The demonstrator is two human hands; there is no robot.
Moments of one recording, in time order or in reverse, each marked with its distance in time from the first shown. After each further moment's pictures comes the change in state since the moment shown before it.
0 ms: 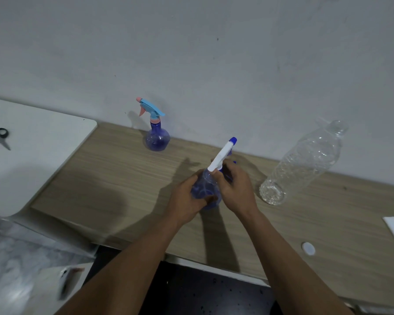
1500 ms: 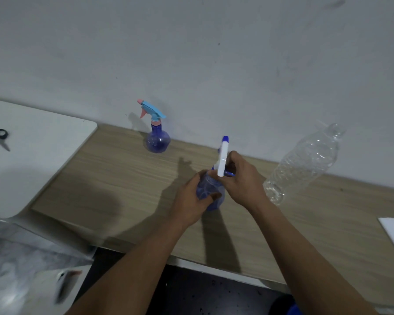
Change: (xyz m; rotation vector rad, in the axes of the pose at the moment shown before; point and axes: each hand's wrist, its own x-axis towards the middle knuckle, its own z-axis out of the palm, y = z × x) left_hand -0.006 0.018 0.005 -0.027 0.007 0.043; right_hand 0.013 -0.030 -0.024 -0.190 -0.075 0.048
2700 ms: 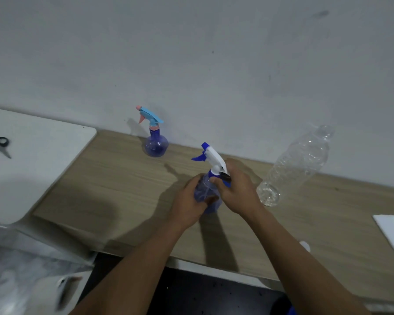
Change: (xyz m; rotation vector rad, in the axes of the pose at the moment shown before) left_hand -0.003 0.005 -0.002 0.046 -0.005 -0.052; right_hand -0.019 0.002 0.004 -0.077 -0.002 -0.074
